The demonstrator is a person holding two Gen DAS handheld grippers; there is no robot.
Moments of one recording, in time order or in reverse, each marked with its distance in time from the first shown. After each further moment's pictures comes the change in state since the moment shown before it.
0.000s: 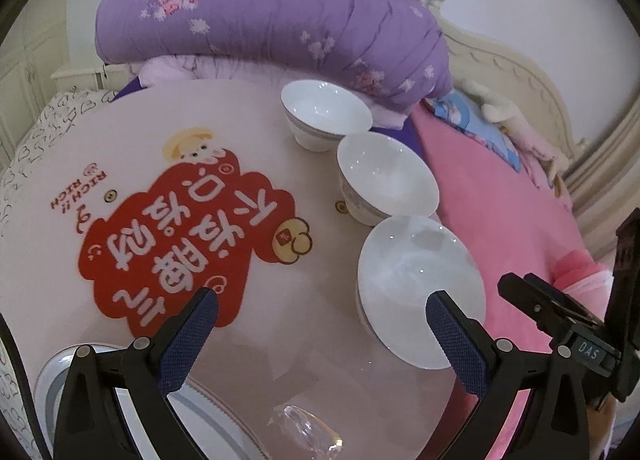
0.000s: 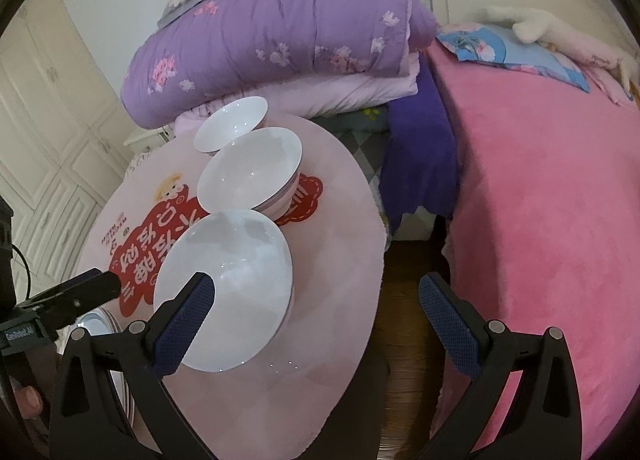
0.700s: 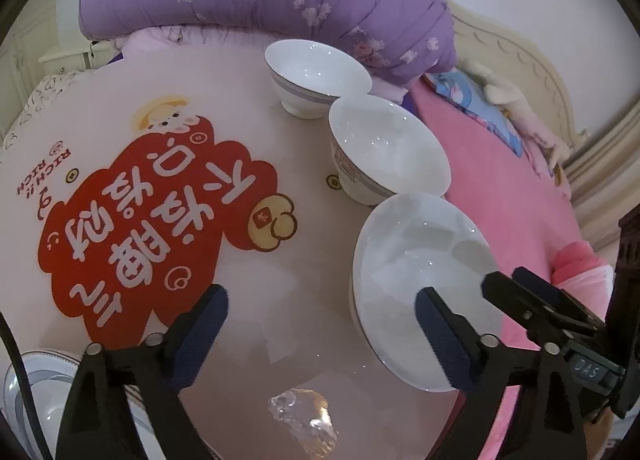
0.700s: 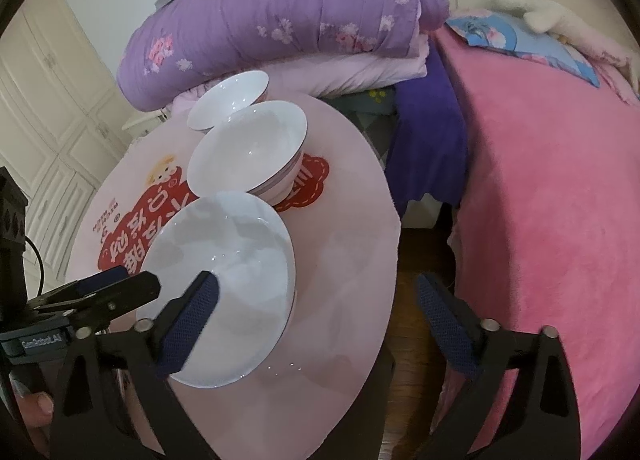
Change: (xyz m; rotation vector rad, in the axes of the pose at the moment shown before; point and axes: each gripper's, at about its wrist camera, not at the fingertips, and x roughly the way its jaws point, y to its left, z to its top) left arm 0.063 -0.008 0.006 -0.018 0.079 -0.022; right arm 0.029 0.004 -0.001 -0.018 0.065 0.004
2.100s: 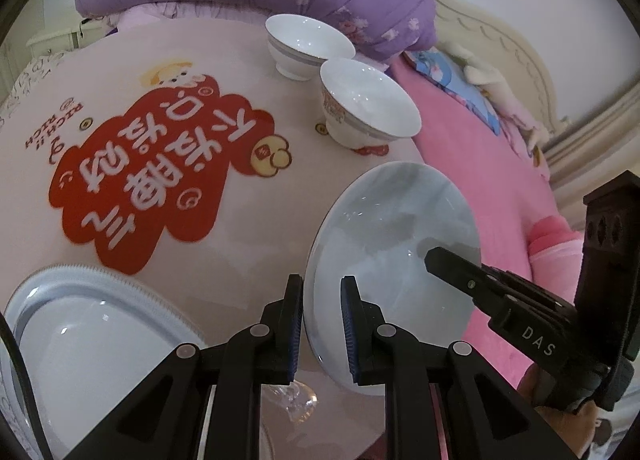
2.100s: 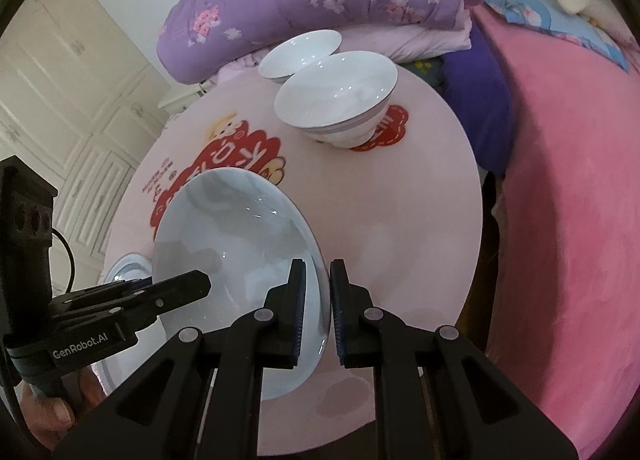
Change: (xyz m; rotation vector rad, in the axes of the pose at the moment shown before) left arm -0.056 0.018 -0.044 -0.001 0.084 -0.086; right arm -0.014 0.049 -0.039 -0.008 0.080 0.134
